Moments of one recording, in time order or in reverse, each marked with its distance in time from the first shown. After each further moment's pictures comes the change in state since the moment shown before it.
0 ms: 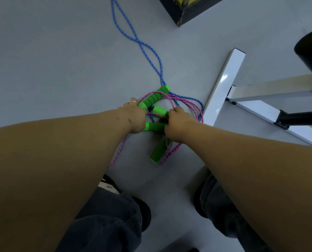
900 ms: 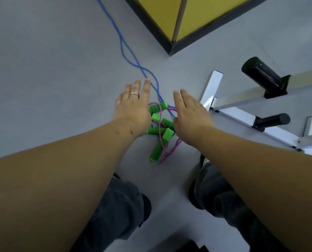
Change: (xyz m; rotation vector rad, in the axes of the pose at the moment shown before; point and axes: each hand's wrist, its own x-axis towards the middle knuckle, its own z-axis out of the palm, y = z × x) left_hand -0.139 0.034 -0.056 -0.201 0.611 -0.042; right_hand -0.127 0.014 -0.050 -0.114 0.522 -0.181
